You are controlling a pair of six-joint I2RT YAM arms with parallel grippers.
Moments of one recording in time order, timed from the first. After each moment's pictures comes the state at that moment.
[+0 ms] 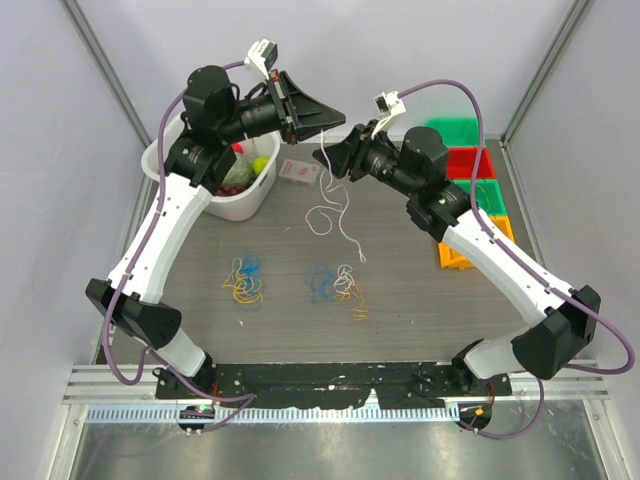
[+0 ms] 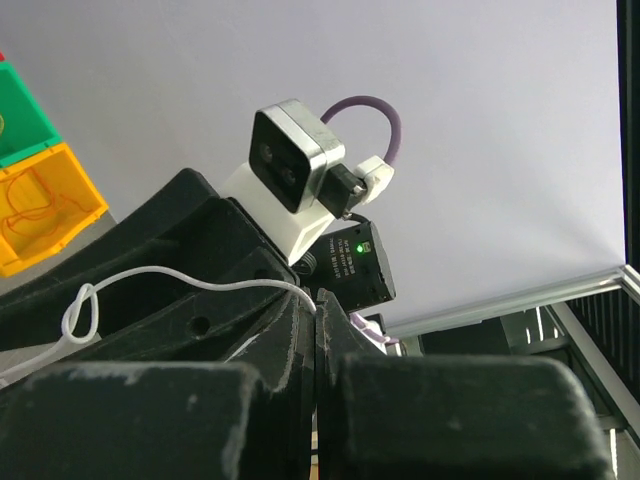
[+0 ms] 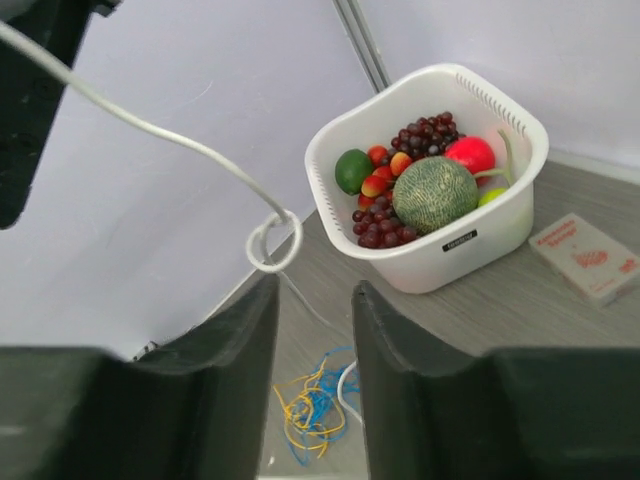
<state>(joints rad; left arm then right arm) -0.45 1.61 1.93 -0.21 0.79 -1.26 0.60 1.40 1.39 0.08 -0.30 0.49</state>
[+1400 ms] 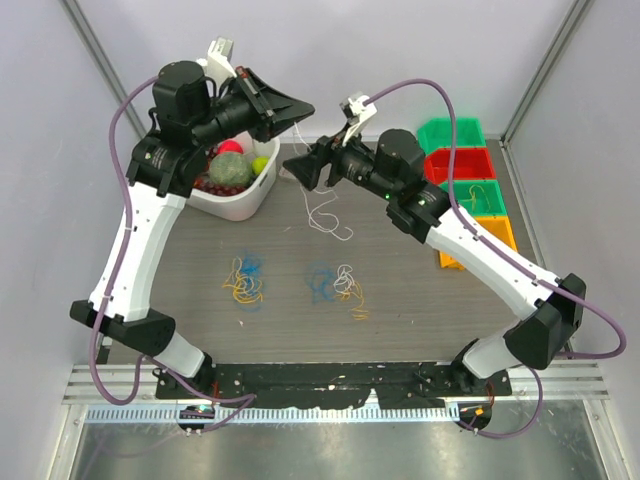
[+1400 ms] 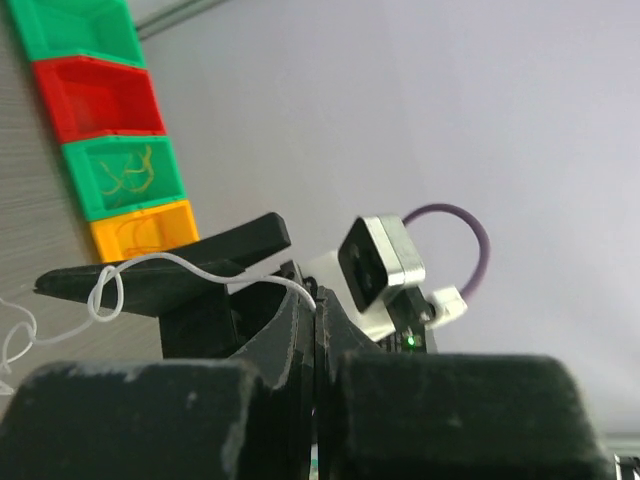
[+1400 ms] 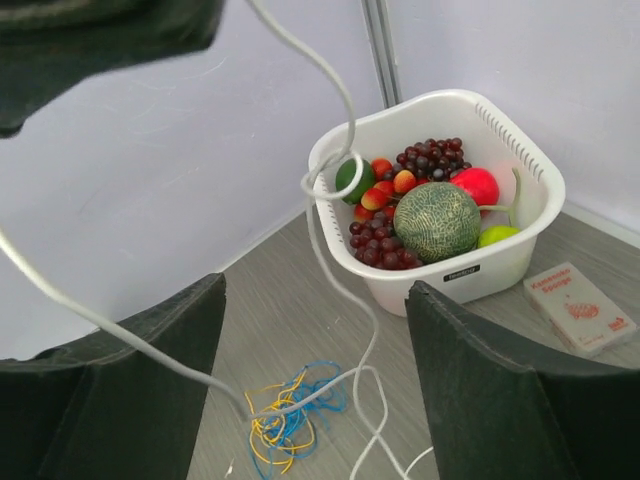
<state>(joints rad) -0.42 1.56 2.12 -0.65 0.44 -1.10 0.73 1.47 1.48 0.06 -0.21 0.30</state>
